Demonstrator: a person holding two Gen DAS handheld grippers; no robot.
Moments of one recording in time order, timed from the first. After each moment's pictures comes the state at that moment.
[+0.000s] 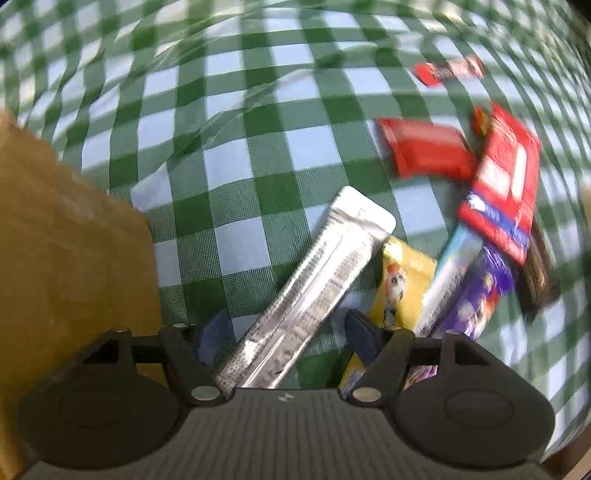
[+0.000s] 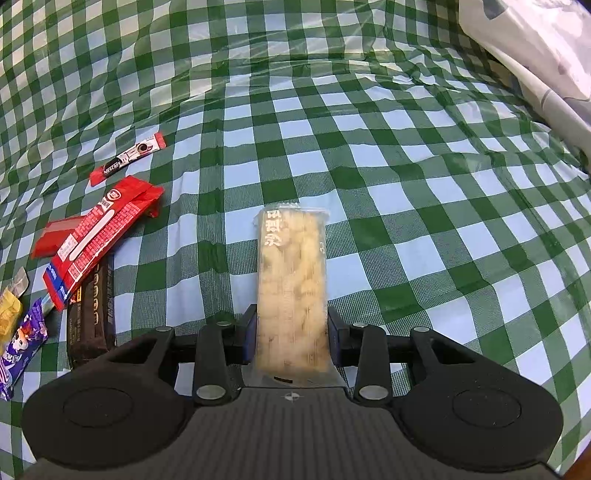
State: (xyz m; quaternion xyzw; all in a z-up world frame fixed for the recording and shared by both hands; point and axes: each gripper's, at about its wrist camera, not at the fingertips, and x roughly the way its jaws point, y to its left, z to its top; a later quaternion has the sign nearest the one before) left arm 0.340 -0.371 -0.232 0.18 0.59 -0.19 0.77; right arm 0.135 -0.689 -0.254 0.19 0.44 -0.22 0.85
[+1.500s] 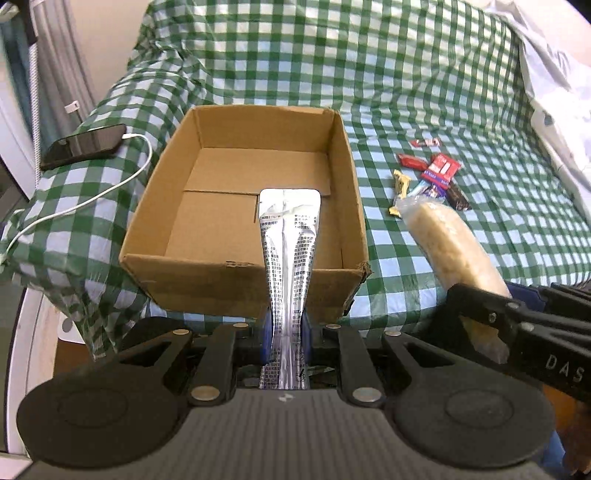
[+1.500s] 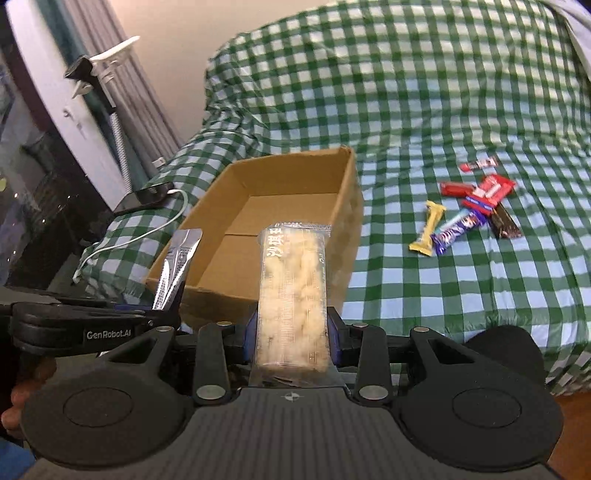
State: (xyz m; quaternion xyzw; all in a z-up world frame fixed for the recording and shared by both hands) left arm 0.024 -0.055 -0.028 0.09 0.44 -0.15 0.88; right arm -0.042 -0.290 -0.044 0.18 0.35 0.05 0.92
